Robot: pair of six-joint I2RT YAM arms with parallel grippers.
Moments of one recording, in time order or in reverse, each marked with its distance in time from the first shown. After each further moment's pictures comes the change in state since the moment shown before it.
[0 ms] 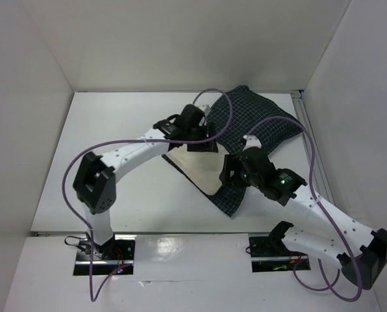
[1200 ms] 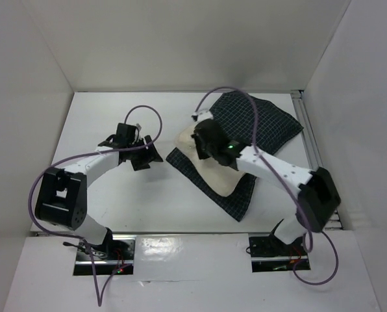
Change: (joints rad) left arm 0.526 -0.373 -0.689 0.166 0.136 -0.021; right arm 0.095 0.734 0.430 0.277 0.139 -0.326
